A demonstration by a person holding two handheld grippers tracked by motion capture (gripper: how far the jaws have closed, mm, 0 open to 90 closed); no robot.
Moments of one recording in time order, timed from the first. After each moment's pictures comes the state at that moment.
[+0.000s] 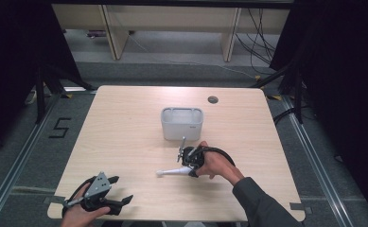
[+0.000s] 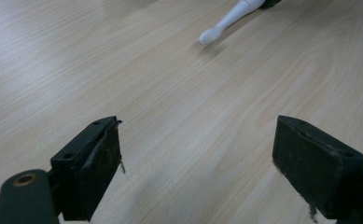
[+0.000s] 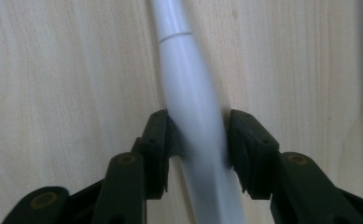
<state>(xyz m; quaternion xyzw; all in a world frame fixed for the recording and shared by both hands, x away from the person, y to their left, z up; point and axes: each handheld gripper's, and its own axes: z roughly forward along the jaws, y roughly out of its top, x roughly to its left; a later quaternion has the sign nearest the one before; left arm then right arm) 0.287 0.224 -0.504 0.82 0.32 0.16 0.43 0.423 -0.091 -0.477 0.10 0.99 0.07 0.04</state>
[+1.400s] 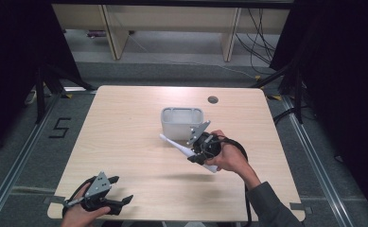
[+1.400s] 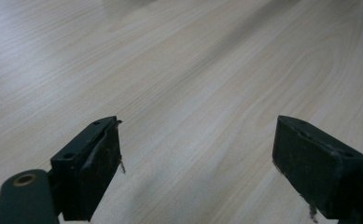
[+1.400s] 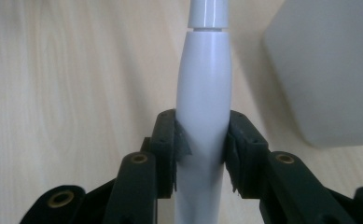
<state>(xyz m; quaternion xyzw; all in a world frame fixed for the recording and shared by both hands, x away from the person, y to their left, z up) 0.287 0.224 -0.505 0.83 0.32 0.16 0.43 0.413 -0.124 -0.407 0.15 0.95 0.25 0.08</state>
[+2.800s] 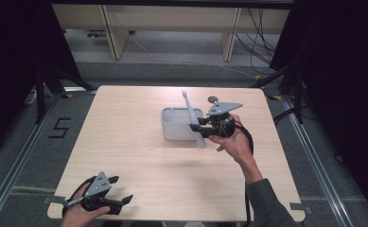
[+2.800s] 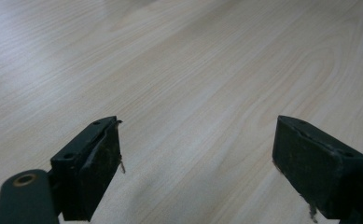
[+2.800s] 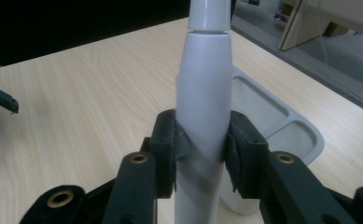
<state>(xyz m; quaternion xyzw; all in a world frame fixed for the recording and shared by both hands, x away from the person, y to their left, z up) 0.288 0.226 -0.504 0.83 0.32 0.16 0.42 0.446 -0.159 -0.379 0.25 0.84 0.46 0.14</state>
